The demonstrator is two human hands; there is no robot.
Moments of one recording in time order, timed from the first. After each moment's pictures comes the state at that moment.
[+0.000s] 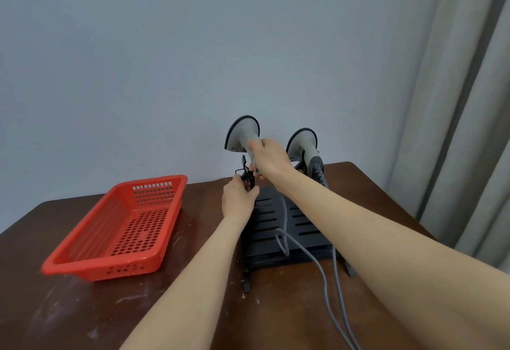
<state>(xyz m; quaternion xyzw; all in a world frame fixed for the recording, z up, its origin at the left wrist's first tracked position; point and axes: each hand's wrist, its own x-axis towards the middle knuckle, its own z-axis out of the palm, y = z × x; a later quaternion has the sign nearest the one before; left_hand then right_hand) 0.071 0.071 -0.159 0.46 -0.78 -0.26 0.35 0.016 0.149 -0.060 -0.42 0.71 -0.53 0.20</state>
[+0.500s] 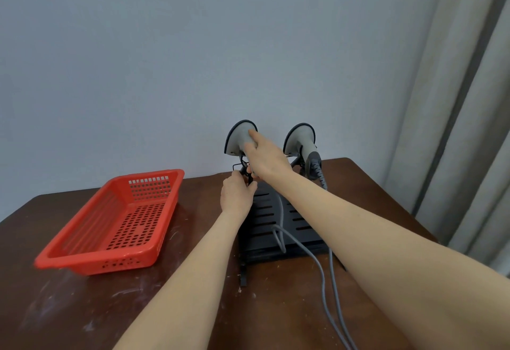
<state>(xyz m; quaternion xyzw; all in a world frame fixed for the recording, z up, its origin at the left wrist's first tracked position) 0.069 0.069 -0.161 0.46 -0.79 -0.24 0.32 0.019 0.147 -0.070 -0.46 0.75 -0.45 0.15</state>
